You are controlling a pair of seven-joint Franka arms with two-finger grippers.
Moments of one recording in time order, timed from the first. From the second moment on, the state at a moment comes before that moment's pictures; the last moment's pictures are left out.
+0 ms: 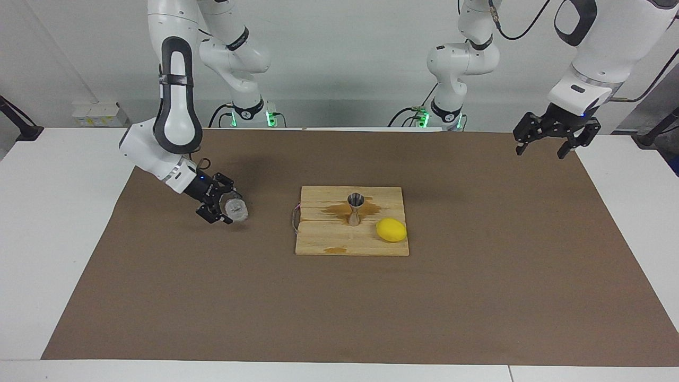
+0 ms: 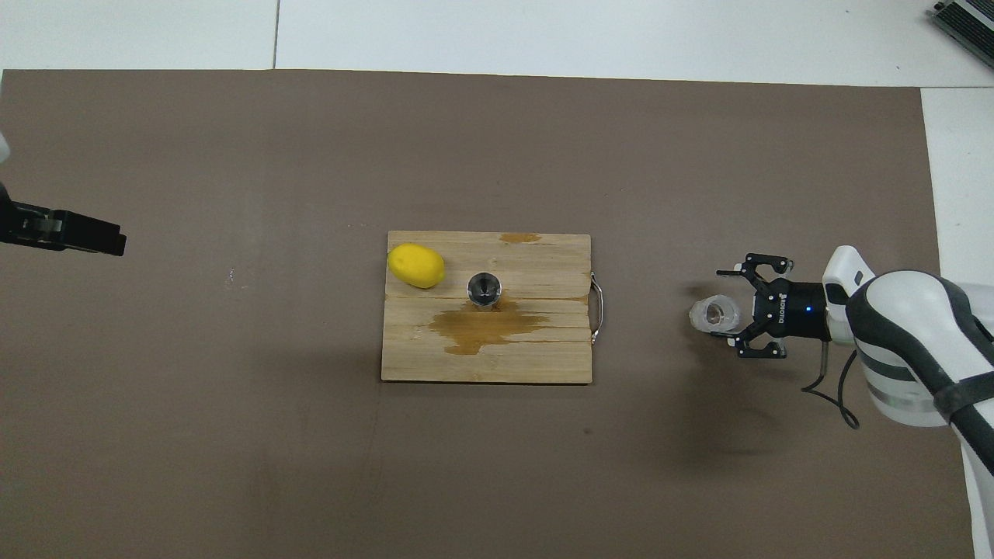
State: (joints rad) left arm -0.01 -0.02 -0.05 -1.60 -0.01 1.63 0.12; right arm -0.18 0.13 0.04 -2.29 0.95 2.23 -2.31
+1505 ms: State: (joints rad) left arm -0.03 -0.02 -0.06 -1.61 0.03 1.64 0.13; right arm -0.13 -0.04 0.04 -2.12 0.63 2.22 -1.65
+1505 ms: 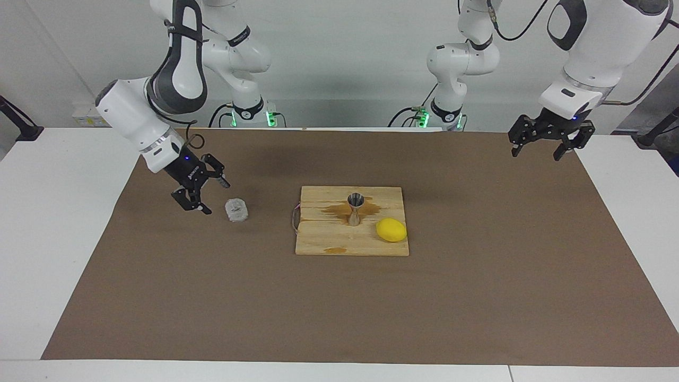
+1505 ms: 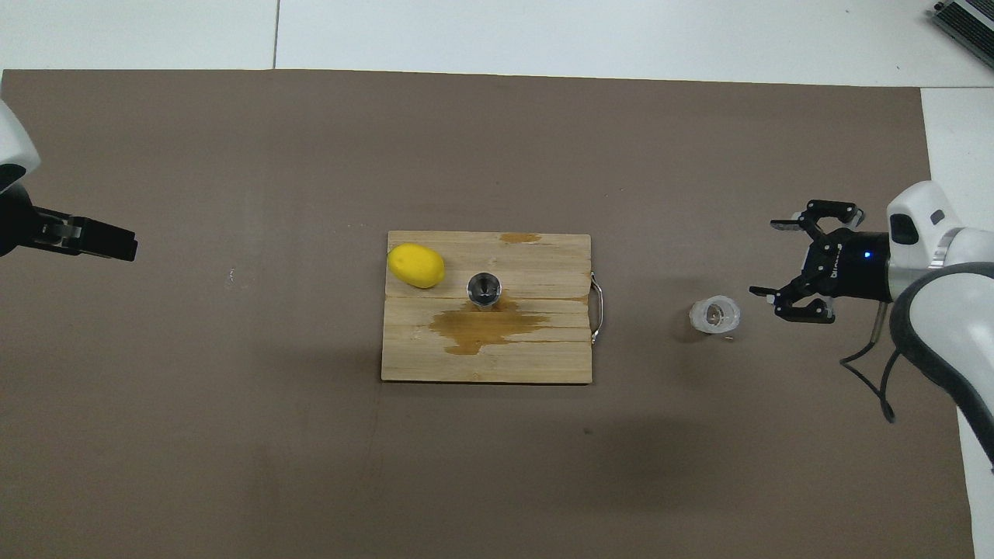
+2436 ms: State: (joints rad) left arm -0.03 -0.02 -0.04 -1.60 0.03 1.66 0.16; right arm -0.08 -0.08 0.05 -1.87 0.22 2.05 -0.61
